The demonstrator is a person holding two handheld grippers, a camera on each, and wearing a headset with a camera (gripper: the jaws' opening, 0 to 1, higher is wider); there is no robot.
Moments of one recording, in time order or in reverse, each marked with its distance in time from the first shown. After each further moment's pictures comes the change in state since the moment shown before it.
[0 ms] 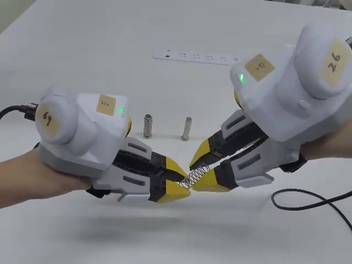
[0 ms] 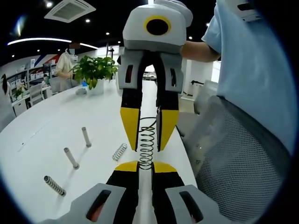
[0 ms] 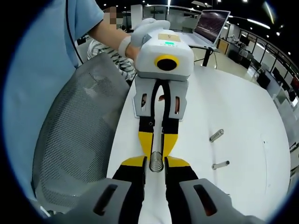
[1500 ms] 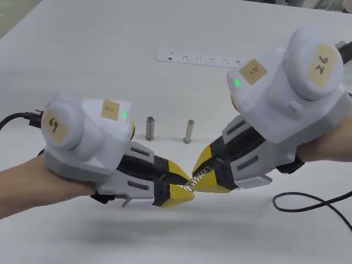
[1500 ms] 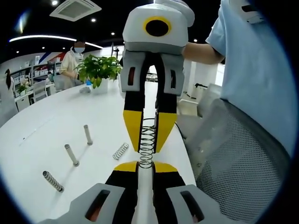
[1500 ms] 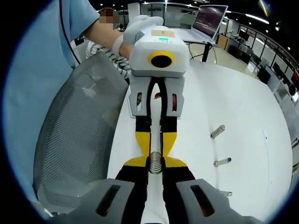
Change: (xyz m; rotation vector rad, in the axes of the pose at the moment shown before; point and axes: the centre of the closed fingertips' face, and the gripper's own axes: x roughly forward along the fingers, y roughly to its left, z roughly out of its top) left arm 0.000 0.002 -0.001 -0.040 -0.015 0.032; right arm 0.001 0.001 -0.002 0.032 0.026 0.011
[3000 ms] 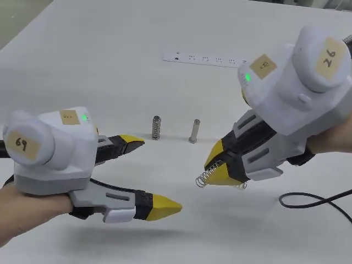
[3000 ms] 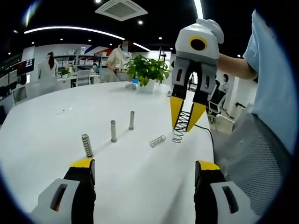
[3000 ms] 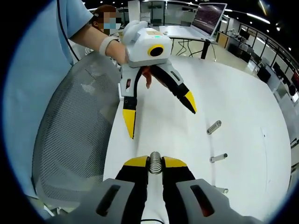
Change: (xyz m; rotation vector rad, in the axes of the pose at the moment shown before) left arm -0.043 0.040 -0.029 -0.224 -0.059 0.391; right arm -0.005 -0.010 -0.009 -0.006 0.028 -0.004
